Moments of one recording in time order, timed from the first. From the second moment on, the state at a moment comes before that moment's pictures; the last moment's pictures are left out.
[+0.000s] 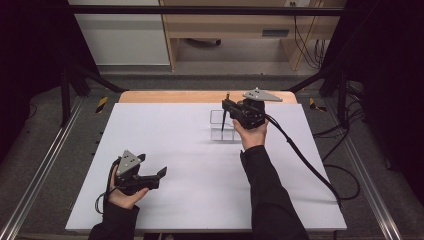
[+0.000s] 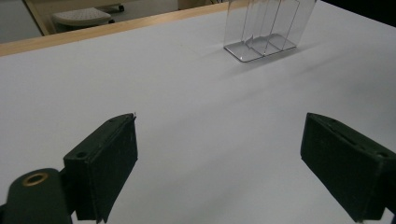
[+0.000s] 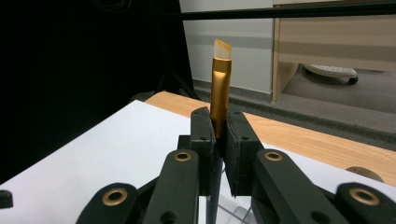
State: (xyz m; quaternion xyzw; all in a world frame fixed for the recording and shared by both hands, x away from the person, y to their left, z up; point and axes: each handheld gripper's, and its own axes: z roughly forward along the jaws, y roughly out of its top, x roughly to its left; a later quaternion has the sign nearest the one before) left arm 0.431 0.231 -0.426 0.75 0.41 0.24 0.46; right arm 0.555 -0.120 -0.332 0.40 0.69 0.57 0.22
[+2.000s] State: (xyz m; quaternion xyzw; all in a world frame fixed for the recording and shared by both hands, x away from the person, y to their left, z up) left arm 0.429 0.228 -0.424 0.75 0.40 0.24 0.46; right arm 0.608 -0.089 -0.355 0.42 0.69 0.54 0.24
